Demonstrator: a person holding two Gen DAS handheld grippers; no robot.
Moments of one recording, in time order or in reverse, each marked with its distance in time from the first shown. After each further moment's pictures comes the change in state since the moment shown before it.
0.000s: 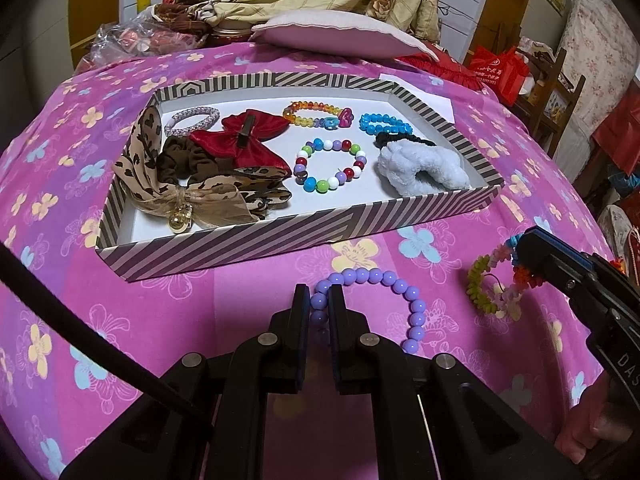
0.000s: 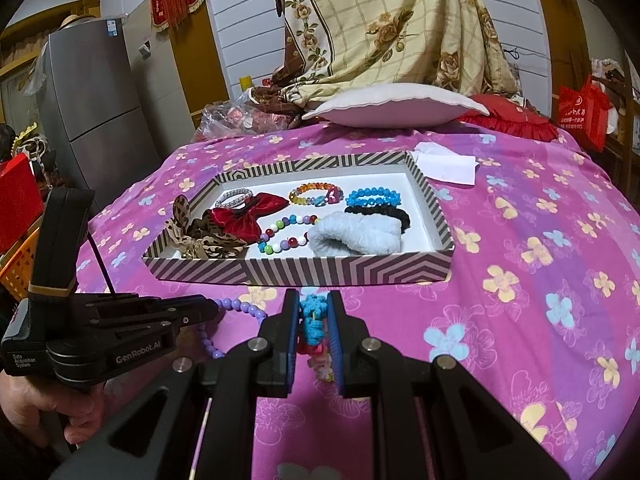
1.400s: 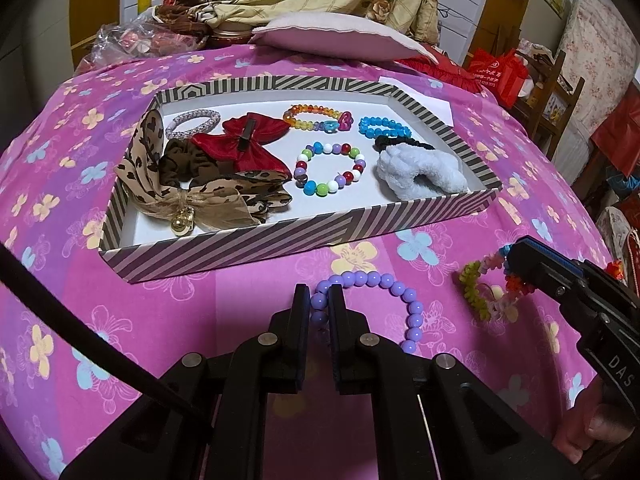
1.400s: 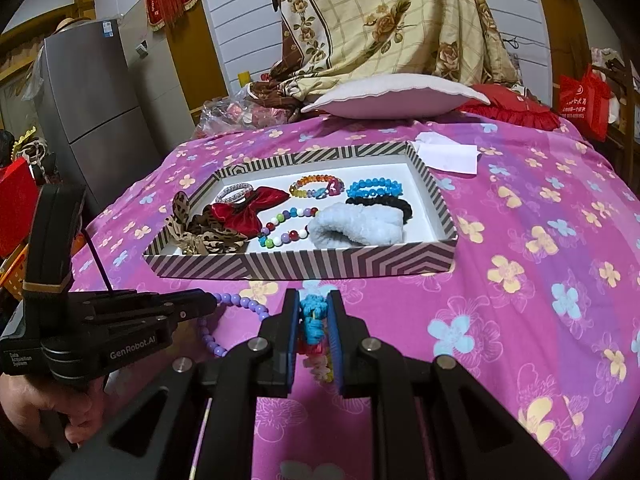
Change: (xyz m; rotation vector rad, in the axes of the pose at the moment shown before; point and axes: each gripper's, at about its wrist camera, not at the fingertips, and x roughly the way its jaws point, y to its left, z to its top) left arm -0.003 0.001 0.001 -0.004 -0.007 -0.007; right arm 0.006 -0.002 -0.003 0.025 0.025 0.014
